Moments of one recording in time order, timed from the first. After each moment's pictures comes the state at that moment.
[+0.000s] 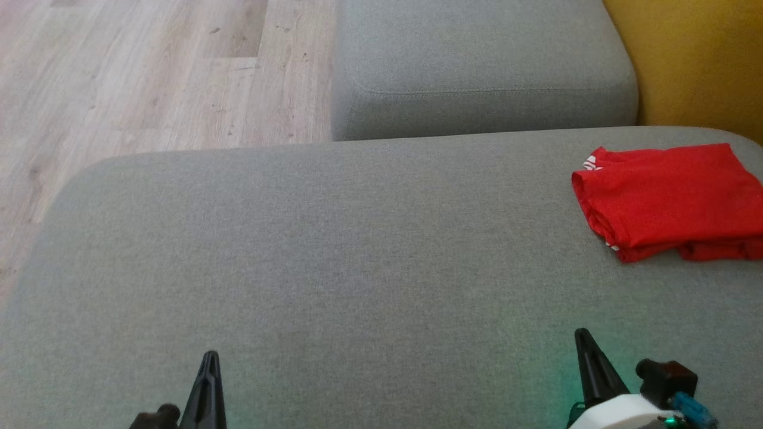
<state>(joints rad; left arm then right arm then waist) 0.14 0.05 -0.09 0.32 -0.22 -0.03 -0.23 0.07 -0.05 0.09 0.46 0.23 0.12 -0.22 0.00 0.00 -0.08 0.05</state>
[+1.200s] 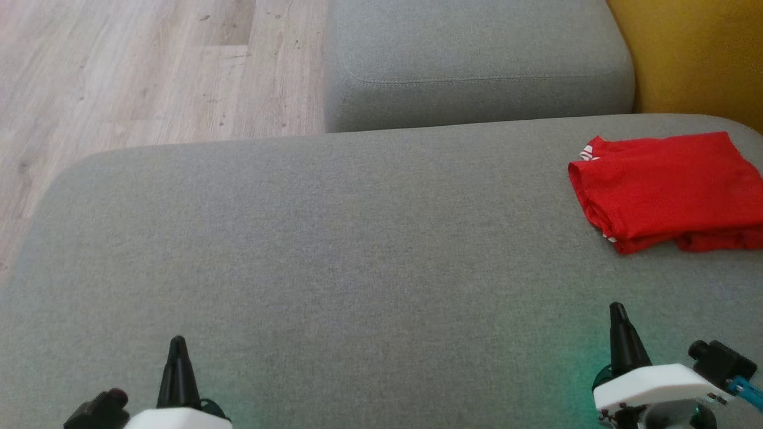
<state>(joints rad) 0.08 0.05 -0.04 0.31 -0.65 -0.05 -0.12 0.03 -0.05 0.02 0.41 0.65 0.12 -0.12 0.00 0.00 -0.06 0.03</state>
